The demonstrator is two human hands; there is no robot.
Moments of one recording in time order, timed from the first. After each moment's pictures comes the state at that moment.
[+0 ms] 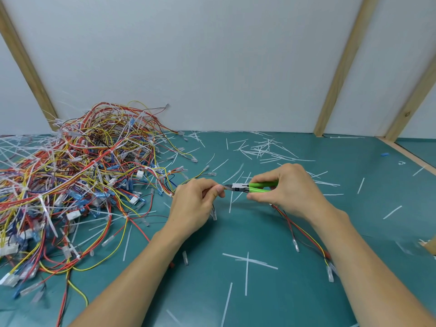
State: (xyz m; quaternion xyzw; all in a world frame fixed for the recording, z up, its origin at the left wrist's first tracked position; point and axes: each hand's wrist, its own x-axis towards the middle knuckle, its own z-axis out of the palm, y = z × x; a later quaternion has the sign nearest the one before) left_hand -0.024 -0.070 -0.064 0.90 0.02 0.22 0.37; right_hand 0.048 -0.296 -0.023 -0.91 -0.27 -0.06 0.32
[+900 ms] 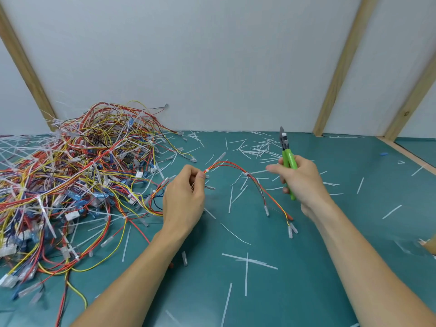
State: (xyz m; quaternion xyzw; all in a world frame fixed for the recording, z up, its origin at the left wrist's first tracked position) left_hand -0.025 -0.073 -0.057 0.84 0.13 0.31 0.42; right_hand 0.057 -0.295 -0.022 -0.77 -0.02 -0.02 0.63
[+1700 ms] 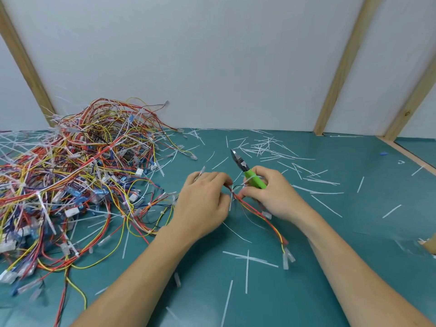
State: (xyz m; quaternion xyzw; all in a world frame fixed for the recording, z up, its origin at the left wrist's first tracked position) left_hand -0.036 -0.090 -0.049 0.95 -0.07 0.24 0.17; right_hand 0.033 -0.265 -0.034 -0.84 -0.20 0.07 0.50
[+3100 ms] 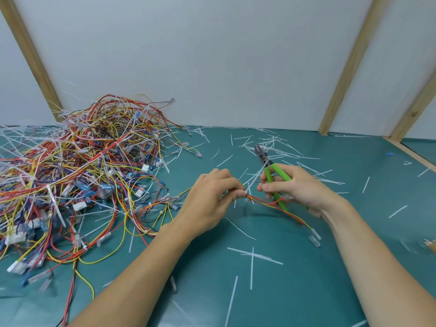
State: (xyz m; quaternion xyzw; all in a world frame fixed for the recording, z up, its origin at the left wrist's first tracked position) left_hand -0.032 -0.083 -0.051 0.92 -0.16 0.23 0.28; right_hand 0.050 -0.302 -0.022 -0.77 -0.19 0.21 0.57
